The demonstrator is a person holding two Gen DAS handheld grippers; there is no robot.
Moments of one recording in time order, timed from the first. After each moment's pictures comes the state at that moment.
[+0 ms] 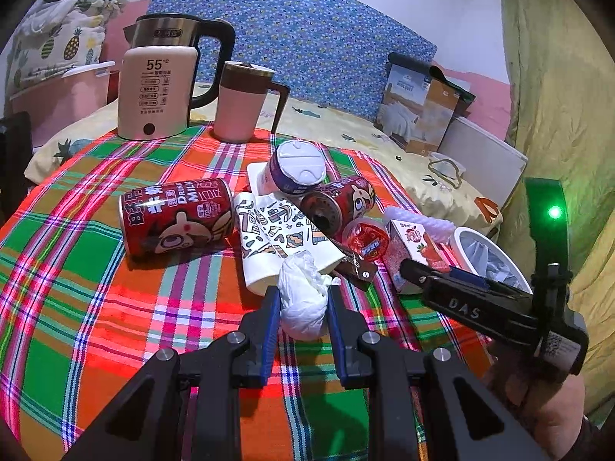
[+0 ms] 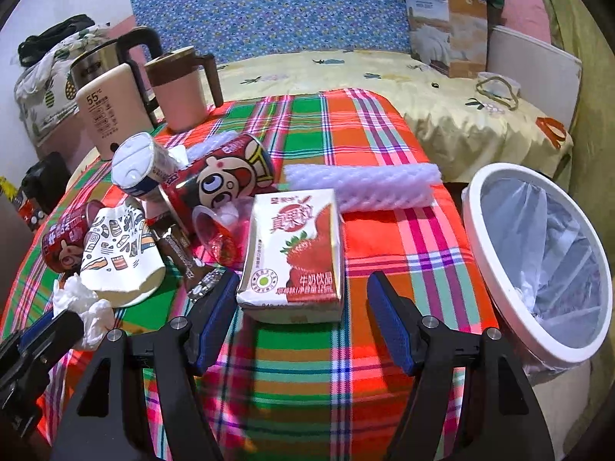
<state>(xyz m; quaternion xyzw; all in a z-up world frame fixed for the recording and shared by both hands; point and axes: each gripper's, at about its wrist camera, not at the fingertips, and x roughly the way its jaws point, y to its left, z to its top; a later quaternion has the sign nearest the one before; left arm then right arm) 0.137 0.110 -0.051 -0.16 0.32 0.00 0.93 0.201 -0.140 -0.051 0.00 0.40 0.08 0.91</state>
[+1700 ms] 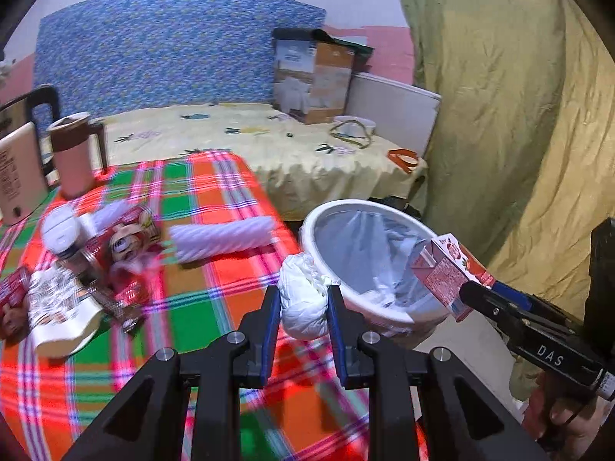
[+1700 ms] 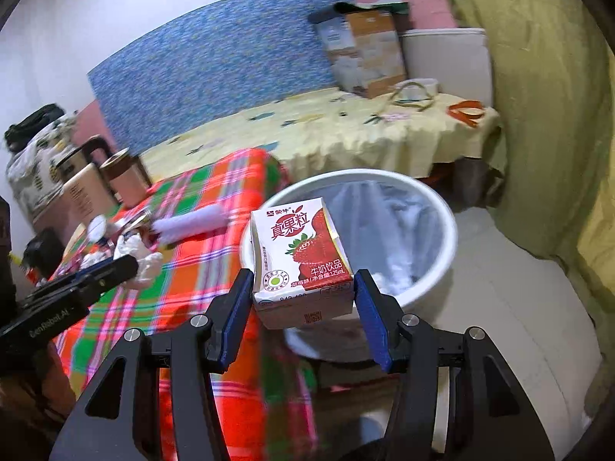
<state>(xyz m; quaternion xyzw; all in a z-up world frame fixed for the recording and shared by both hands) 0.185 -0.074 -0.004 -0.05 0.33 -0.15 0.93 0.132 -0.315 -0.021 0.09 0.32 0.01 0.94</state>
